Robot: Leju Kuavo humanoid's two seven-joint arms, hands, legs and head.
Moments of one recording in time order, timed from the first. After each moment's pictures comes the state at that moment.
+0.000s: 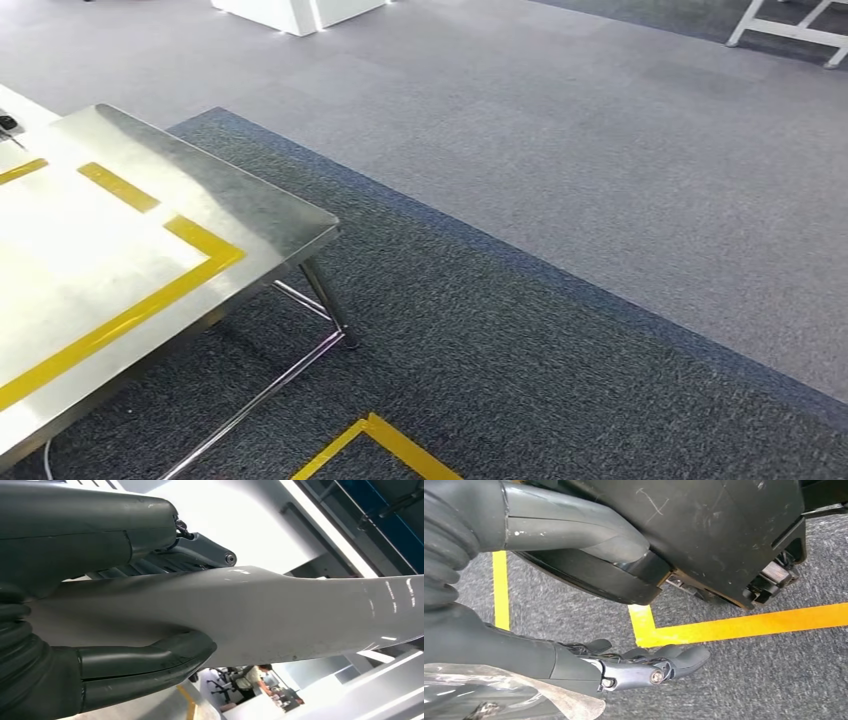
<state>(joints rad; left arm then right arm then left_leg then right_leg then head) 0.54 -0.33 0.22 -2.19 -0.28 0.48 -0.69 -0.03 -0.04 1.11 -0.28 -0.65 -0.25 -0.19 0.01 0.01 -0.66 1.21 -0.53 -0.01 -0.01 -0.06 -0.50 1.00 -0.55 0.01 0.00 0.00</state>
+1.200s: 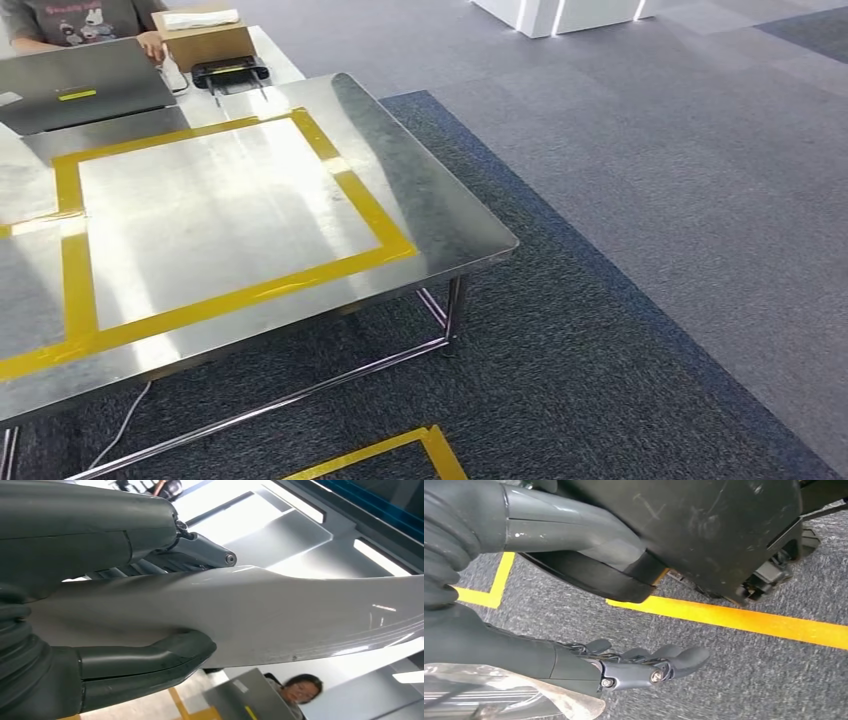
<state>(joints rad) 0.53 -0.36 0.26 -2.19 -0.28 0.48 -0.62 -0.03 -0.04 1.12 -0.28 -0.66 -0.26 -0.19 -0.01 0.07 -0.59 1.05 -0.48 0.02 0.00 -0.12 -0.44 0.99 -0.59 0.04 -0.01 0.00</state>
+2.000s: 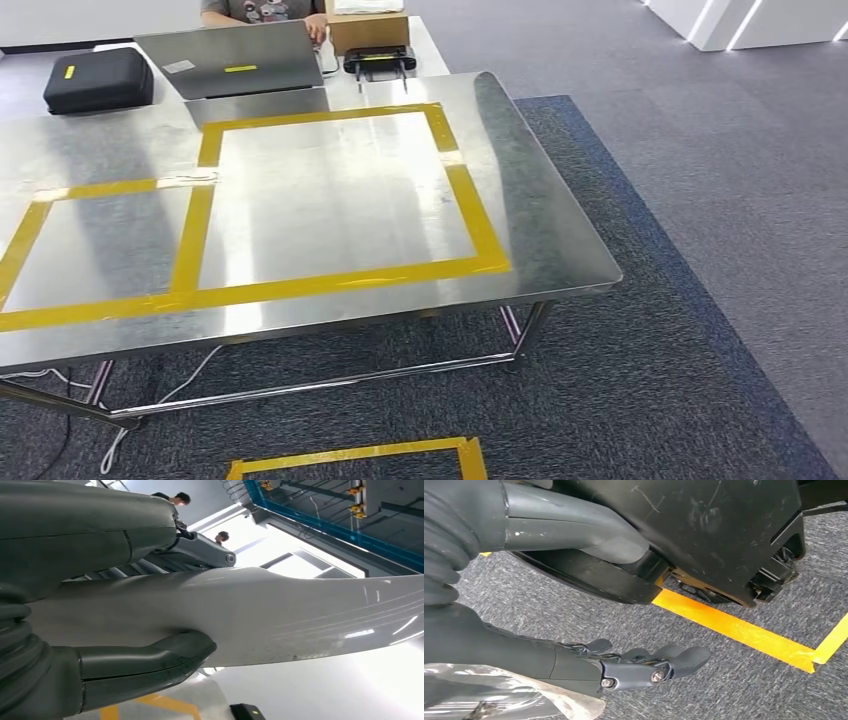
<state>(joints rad) 0.50 -0.36 0.30 -2.19 -0.29 0.46 -0.60 -0.03 -0.03 1.13 -0.27 -0.67 -0.26 -0.19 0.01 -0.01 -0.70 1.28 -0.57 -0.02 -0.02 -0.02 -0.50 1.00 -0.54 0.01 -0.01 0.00</state>
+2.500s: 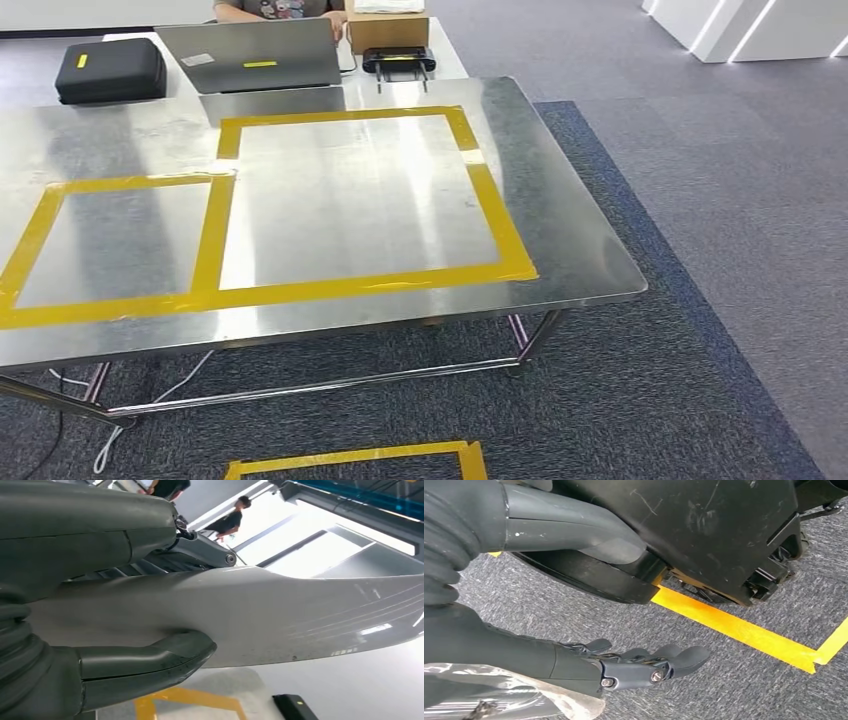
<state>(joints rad) 0.43 -0.29 0.35 -2.13 -0.32 0.37 -0.46 -0.04 -0.03 1.13 -0.27 -0.66 -0.25 -0.18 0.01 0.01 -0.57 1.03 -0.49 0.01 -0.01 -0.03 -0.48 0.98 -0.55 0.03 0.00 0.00</state>
